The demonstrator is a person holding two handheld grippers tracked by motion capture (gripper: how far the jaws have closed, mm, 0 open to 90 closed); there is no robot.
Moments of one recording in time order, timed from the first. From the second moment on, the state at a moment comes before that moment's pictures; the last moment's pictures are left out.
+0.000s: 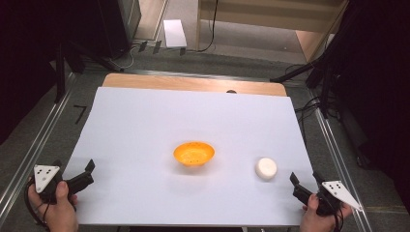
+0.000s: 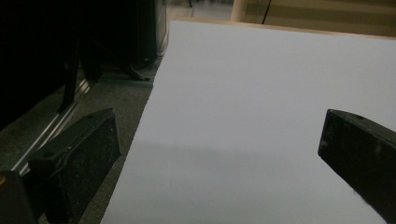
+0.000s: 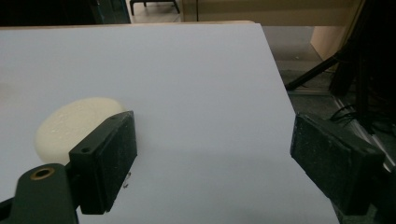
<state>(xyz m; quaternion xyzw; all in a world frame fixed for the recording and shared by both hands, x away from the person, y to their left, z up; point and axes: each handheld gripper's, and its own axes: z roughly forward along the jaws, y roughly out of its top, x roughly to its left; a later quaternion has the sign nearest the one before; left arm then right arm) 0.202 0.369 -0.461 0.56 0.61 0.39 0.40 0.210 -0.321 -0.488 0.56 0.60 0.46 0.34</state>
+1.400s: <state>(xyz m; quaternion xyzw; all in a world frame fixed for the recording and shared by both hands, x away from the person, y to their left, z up) 0.206 0.364 -0.462 0.57 0.61 0.40 0.38 0.239 -0.330 -0.447 0.51 0.80 0.29 0.14</state>
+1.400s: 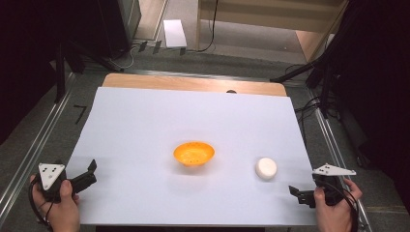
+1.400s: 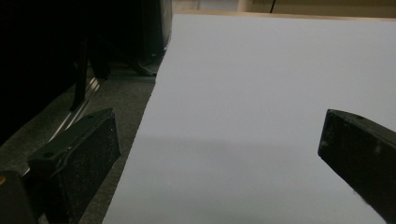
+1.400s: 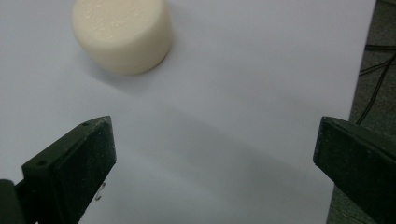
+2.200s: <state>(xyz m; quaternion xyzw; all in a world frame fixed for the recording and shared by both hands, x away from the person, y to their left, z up) 0.208 0.359 -0.462 0.59 0.60 0.40 0.36 0.270 -0.270 -0.442 0.45 0.87 0.21 0.06</state>
